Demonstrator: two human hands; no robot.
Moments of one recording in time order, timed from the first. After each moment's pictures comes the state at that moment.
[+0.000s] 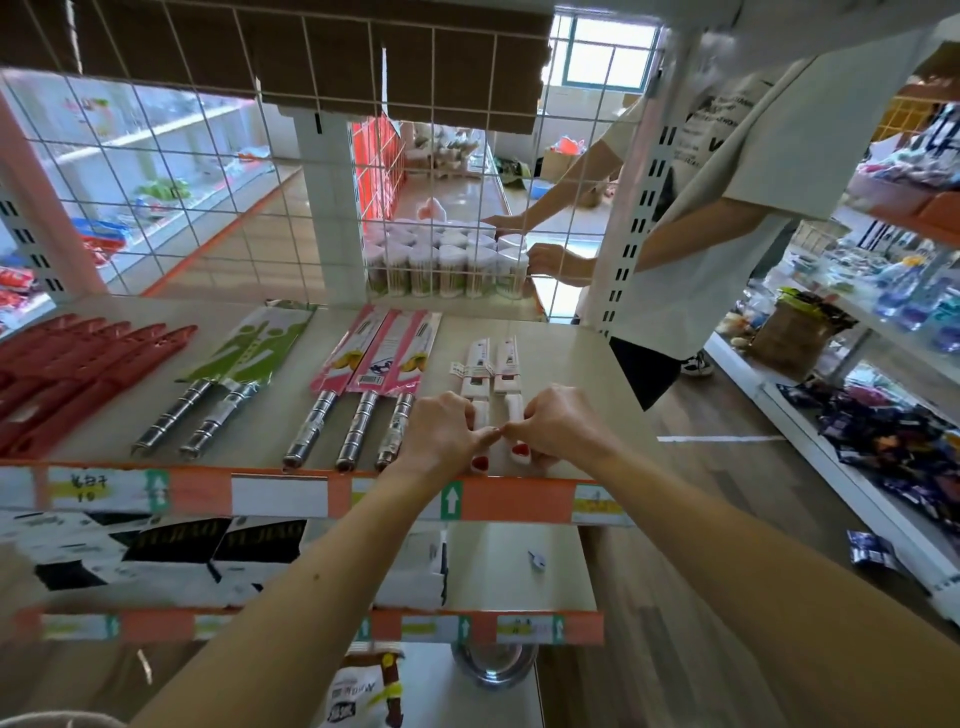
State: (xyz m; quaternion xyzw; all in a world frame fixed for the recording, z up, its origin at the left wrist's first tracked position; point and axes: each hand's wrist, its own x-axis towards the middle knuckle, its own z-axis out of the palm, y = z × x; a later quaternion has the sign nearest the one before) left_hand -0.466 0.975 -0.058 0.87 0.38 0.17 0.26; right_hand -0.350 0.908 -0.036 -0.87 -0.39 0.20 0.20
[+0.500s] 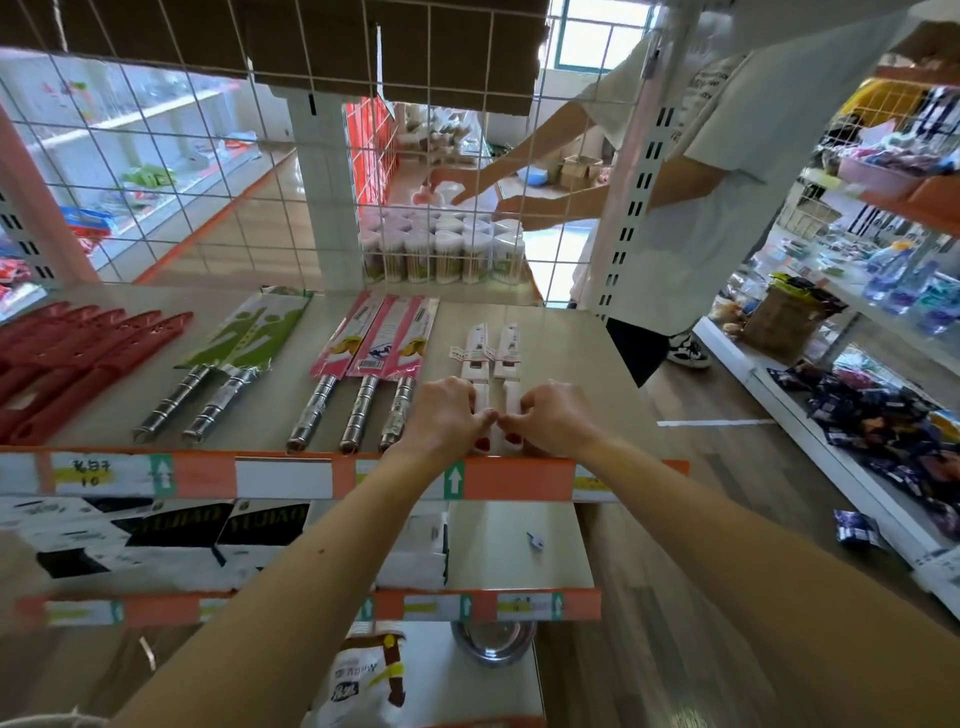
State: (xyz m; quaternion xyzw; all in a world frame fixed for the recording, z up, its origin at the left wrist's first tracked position) left_hand -0.464 0.975 -0.059 0.88 0.38 0.16 0.24; right_hand -0.360 0.894 -0.037 -0.85 -0.45 0.18 0.20
